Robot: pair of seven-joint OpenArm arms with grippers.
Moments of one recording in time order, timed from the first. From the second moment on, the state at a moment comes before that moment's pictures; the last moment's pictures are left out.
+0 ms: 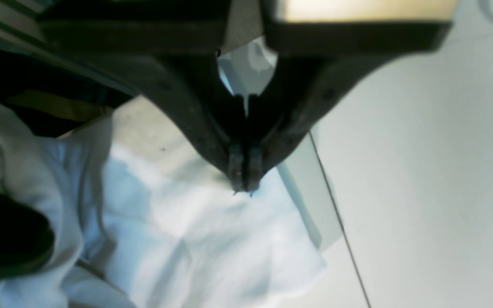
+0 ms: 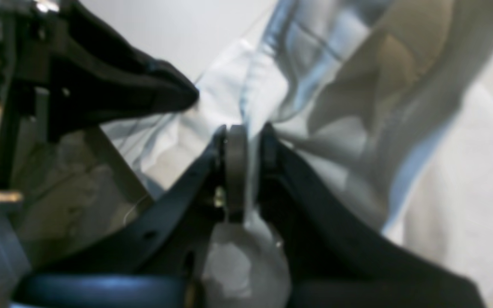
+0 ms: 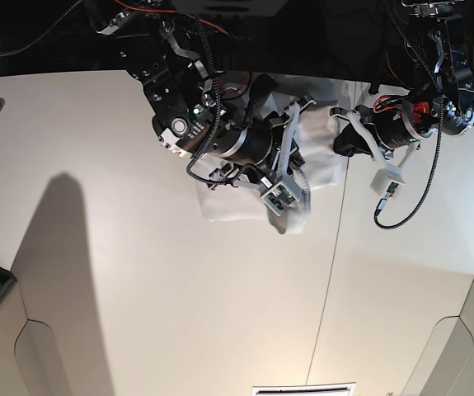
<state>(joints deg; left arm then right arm) 13.7 -7.8 -18.2 95.6 -30.0 -32.9 59.1 -2.8 -3.7 -31.0 98.1 10.4 12.6 -52.9</state>
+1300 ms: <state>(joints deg) 13.4 -7.8 -26.8 100.3 -31.8 -32.9 54.4 2.0 -4.6 -15.1 102.9 26.4 26.6 -53.1</state>
